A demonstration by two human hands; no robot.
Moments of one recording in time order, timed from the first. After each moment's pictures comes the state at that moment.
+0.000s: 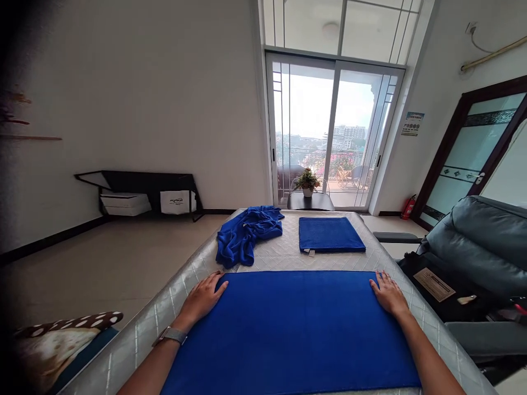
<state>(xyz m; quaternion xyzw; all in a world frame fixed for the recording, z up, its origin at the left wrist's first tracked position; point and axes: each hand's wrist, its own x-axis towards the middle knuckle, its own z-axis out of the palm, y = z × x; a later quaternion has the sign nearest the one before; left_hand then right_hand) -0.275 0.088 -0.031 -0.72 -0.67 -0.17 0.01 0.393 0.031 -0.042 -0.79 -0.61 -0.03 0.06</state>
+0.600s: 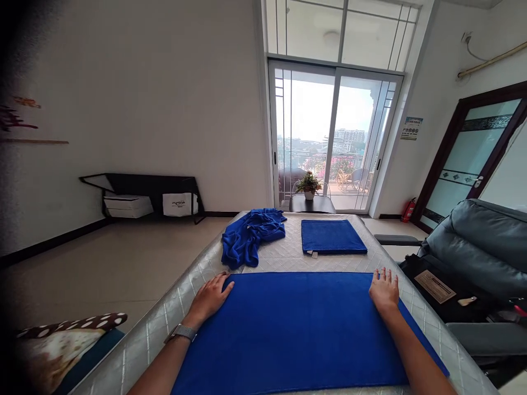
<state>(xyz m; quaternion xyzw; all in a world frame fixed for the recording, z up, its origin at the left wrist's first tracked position) -0.269 0.081 -0.018 -0.72 -0.67 -0.18 0.00 0.317 0.027 0.000 -0.84 -0.53 -0.15 -0.01</state>
